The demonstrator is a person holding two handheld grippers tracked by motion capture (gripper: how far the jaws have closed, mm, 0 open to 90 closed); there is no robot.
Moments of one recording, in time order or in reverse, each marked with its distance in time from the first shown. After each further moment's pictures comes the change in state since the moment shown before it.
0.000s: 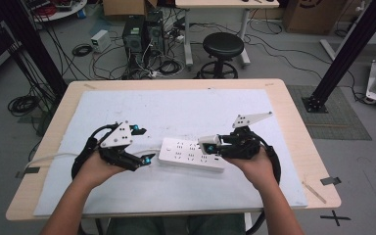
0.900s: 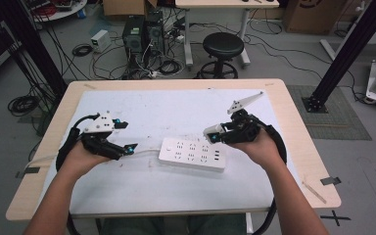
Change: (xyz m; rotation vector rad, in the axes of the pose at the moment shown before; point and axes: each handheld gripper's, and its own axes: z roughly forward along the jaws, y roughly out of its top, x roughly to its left) left arm 0.039 -0.029 -0.022 0.043 0.051 -0.115; right arm -0.028 0.040 0.003 0.238 -0.074 -0.109
